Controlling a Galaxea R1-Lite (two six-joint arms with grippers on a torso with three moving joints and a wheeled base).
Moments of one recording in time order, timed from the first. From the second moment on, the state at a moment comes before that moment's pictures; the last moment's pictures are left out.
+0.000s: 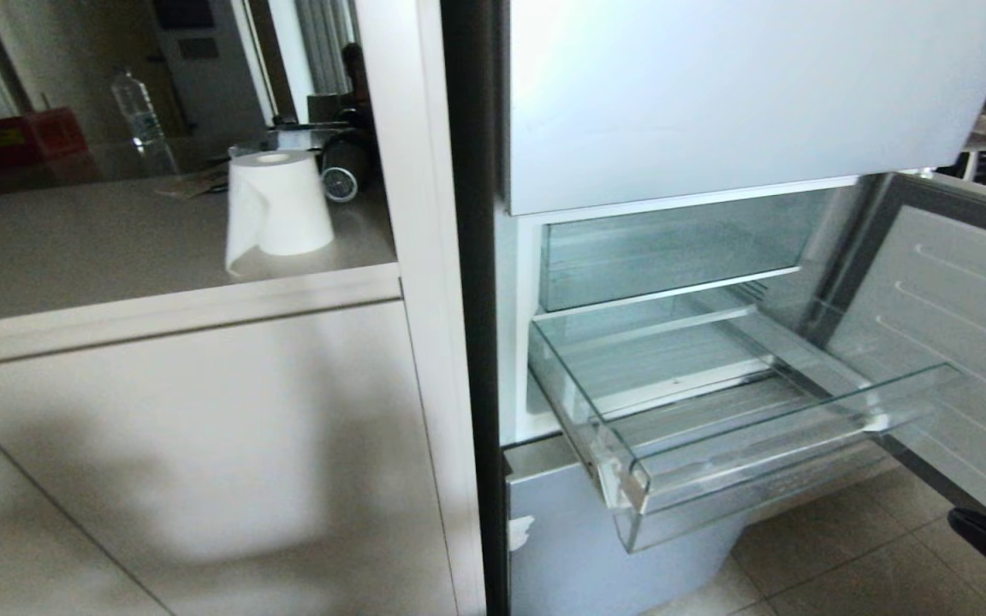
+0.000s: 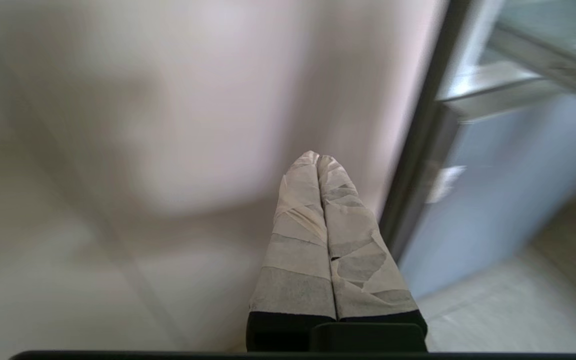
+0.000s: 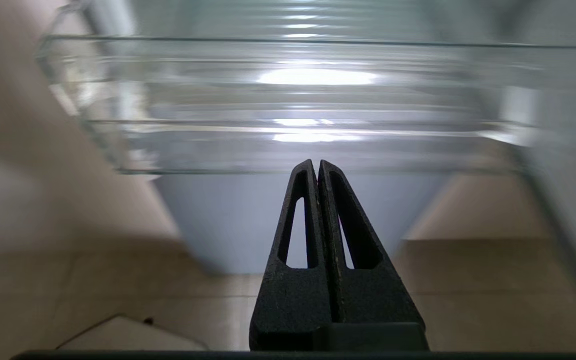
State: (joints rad) left arm -0.01 0.00 -0.02 0.04 0.00 0.00; right arm -0.23 0.90 -0.08 -0.59 0.47 -0.17
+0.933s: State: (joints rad) left arm -0.01 0.00 -0.02 0.04 0.00 0.00; right arm -0.36 1.48 -0.19 -0.65 0.45 -0.18
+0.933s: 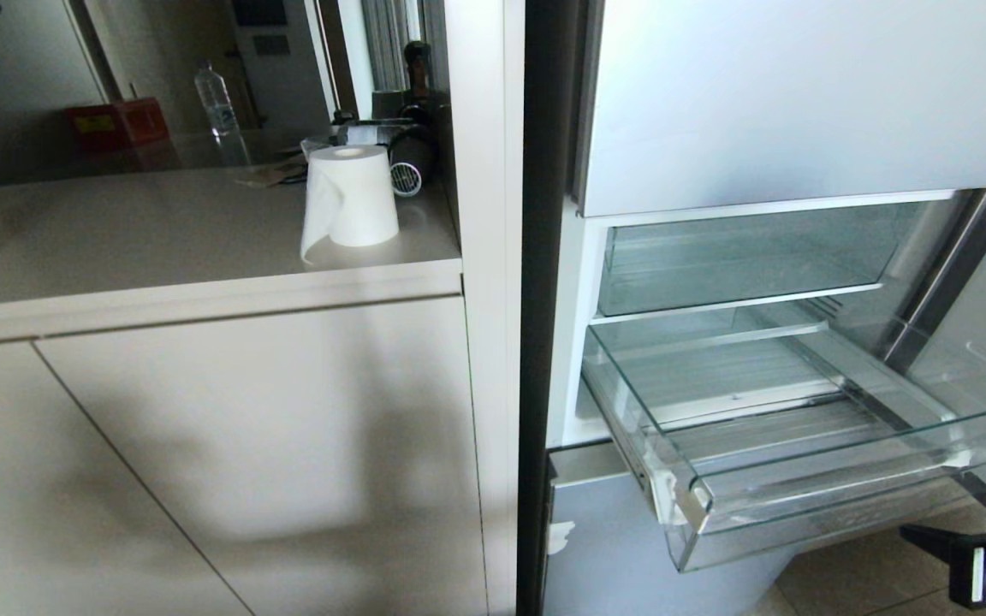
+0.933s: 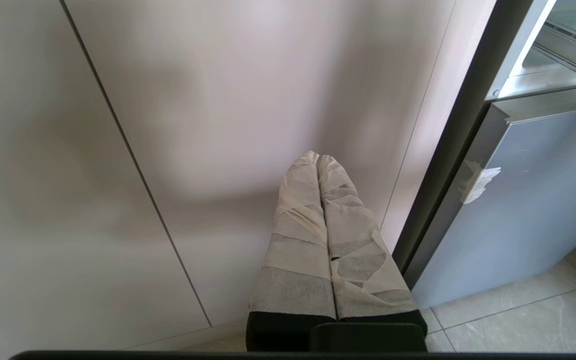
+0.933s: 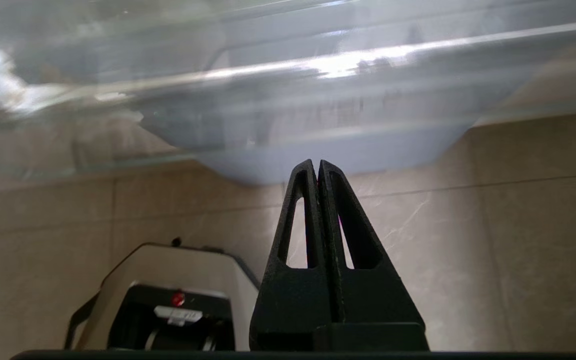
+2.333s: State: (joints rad) left arm -0.01 0.00 -0.02 0.04 0.00 0.00; right arm 0.00 2.22 -0.89 -0.99 0.41 0.32
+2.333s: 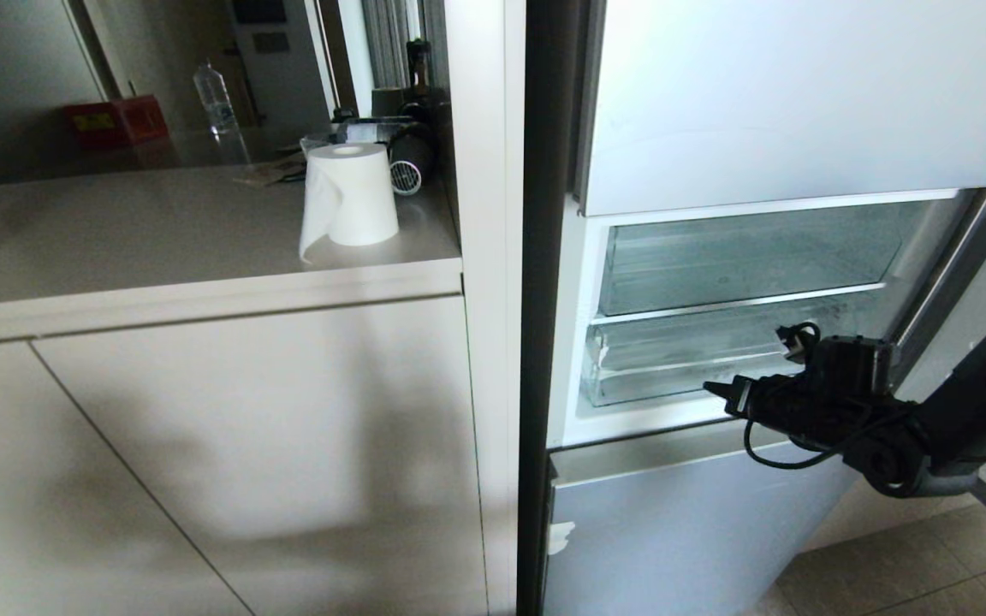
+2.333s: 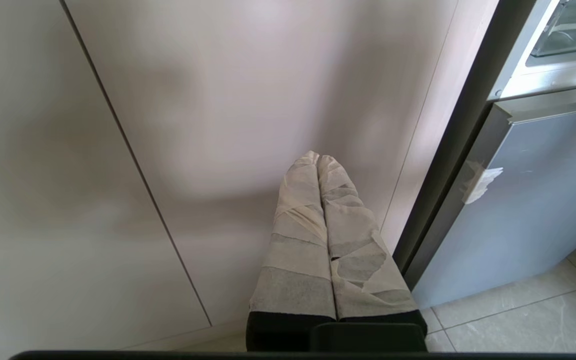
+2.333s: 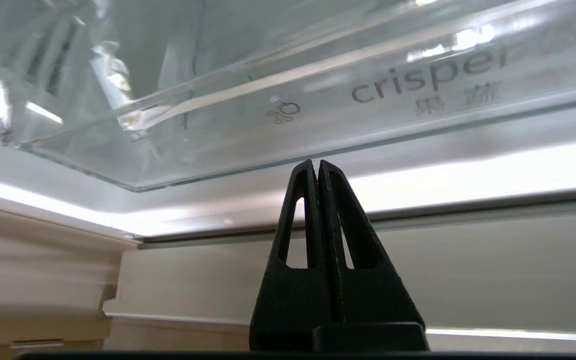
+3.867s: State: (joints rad) left arm -0.01 0.00 -0.02 0.04 0.00 0.00; right arm -0.09 0.99 -0.22 -0.55 0.24 0.15
